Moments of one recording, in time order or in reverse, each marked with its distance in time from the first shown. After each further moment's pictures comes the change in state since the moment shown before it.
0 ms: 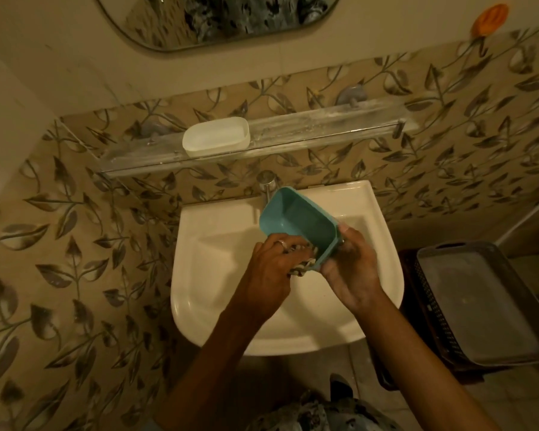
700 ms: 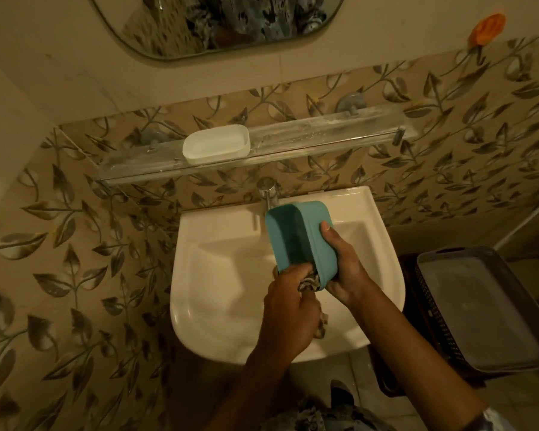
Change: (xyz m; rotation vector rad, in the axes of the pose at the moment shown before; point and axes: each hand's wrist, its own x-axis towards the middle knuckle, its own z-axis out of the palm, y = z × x) left_hand -0.016 0.053 0.008 -0.479 0.057 -0.577; right_hand 0.023 0.004 0.005 -0.137 -0.059 0.161
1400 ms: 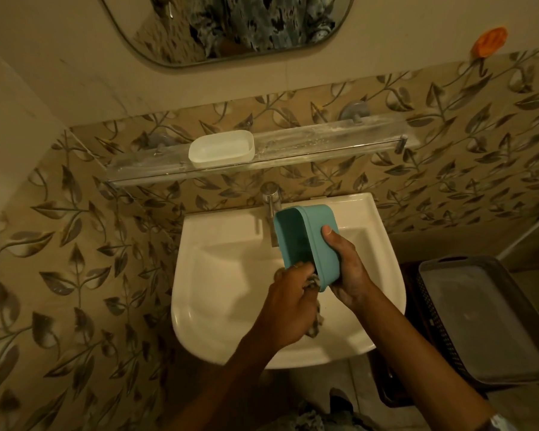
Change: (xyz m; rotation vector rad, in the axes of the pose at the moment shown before) left_hand 0.021 -0.011 -0.004 0.002 -0.176 0.089; right_hand -0.002 -0.005 -0.003 -0.168 0.056 -0.104
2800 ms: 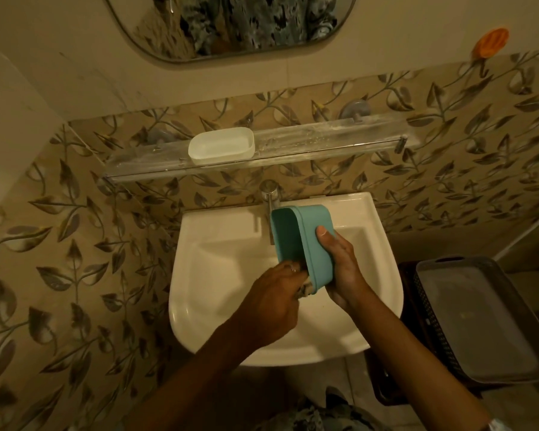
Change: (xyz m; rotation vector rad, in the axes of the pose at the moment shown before) left_hand -0.001 -0.019 -0.022 0.363 -0.136 0.305; right_hand -0.003 0.004 0.007 -0.078 0.037 -0.133
